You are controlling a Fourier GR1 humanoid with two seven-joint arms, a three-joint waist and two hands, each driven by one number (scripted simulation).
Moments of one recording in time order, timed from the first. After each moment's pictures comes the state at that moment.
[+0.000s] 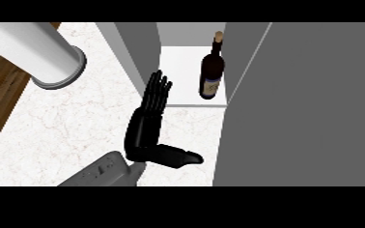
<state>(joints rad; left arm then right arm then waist) -0.47 0.33 -0.90 -1.38 1.06 0.55 -0.75 -0.05 -0.07 0.06 -2.38 -0.19 0.19 0.49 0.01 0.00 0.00</state>
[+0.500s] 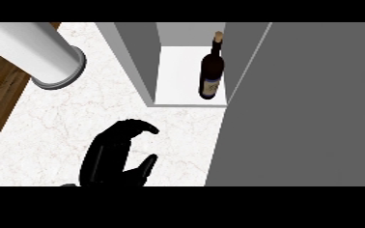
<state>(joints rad) -0.25 0.59 -0.89 -1.70 1.01 0.45 -0.71 -0.02 -0.16 0.11 -2.40 -0.24 0.34 0.50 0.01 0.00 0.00</state>
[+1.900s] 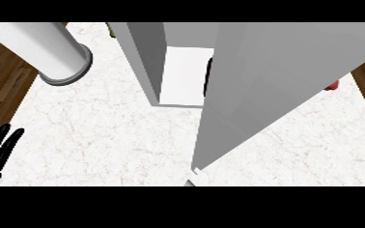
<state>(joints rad) 0.32 1.09 -0.43 -1.81 1.24 -0.05 -0.88 -0.30 -0.09 0.84 -2.36 -0.02 -0.12 0.73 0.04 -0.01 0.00</state>
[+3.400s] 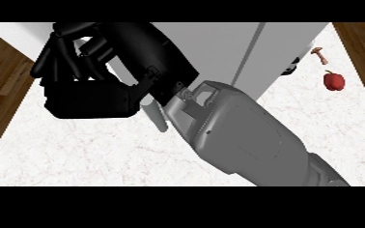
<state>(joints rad) 0.51 1.16 -0.15 -1.60 1.25 -0.39 -0.84 -1.10 -0.01 0.43 -1.47 -0.36 -0.21 0.45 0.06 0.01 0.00</state>
